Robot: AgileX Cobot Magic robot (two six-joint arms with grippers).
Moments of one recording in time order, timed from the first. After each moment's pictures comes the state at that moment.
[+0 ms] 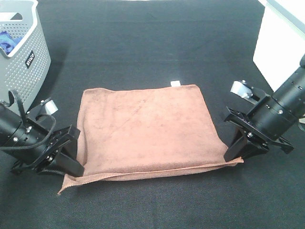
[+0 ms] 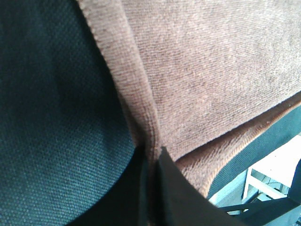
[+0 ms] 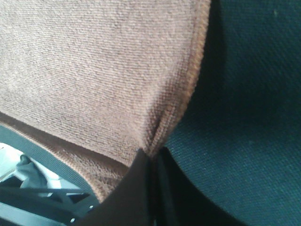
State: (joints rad) left arm -0.15 1.89 -0.75 -1.09 0.73 0.70; right arm 0.06 1.89 -0.92 0.73 0.88 -0.44
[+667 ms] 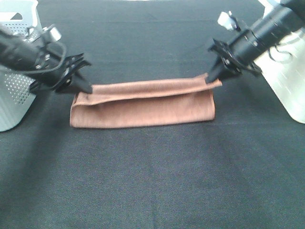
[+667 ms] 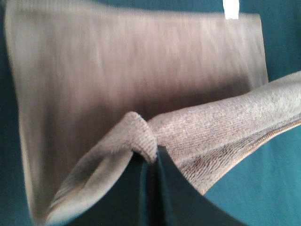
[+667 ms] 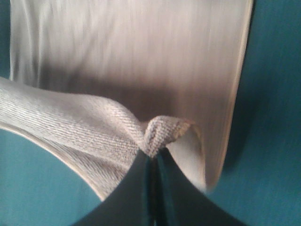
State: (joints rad) left arm -0.15 1.99 -1.23 -0.99 0.57 0.53; right arm 0.06 2.17 -1.64 0.71 0.99 -0.41
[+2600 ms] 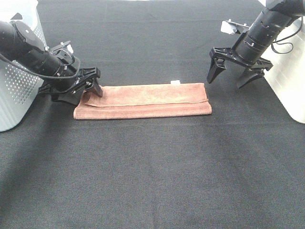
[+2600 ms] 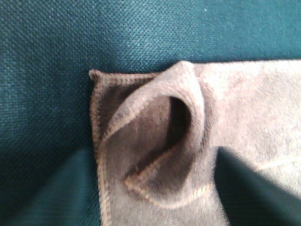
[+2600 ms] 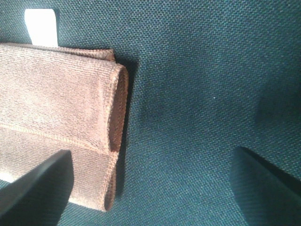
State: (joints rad) left arm -0.15 2.29 -1.54 -0.65 0.56 0.22; right arm 0.06 2.35 -1.92 0.38 1.04 -0.18
